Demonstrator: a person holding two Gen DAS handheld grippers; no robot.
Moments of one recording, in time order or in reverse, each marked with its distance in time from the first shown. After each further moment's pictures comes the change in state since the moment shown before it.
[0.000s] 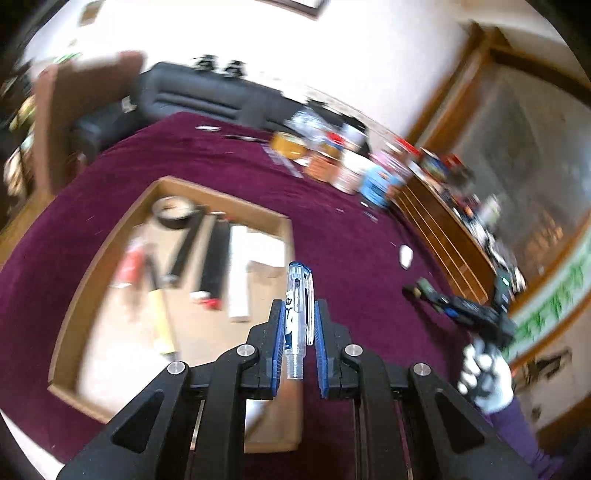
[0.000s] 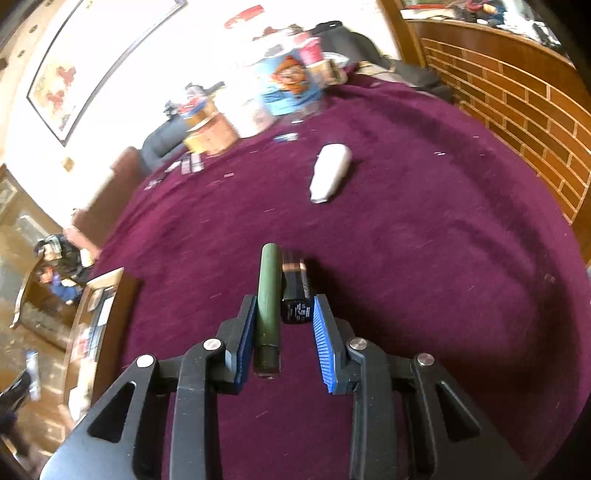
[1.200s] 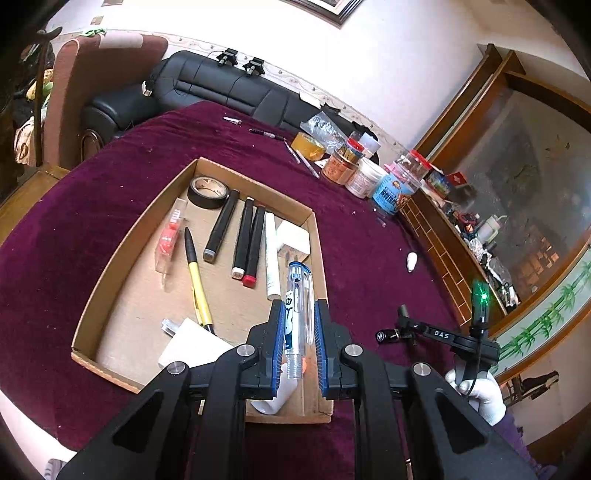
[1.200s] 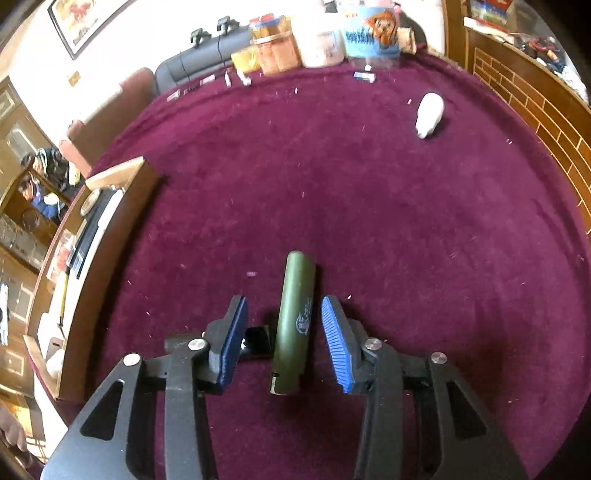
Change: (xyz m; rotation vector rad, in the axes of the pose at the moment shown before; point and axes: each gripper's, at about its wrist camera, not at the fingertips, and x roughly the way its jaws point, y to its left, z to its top) left arm -0.016 0.040 -0.023 -0.054 0.002 -0.030; right arm 0.046 0.076 -0.054 -0.219 0.175 -0.168
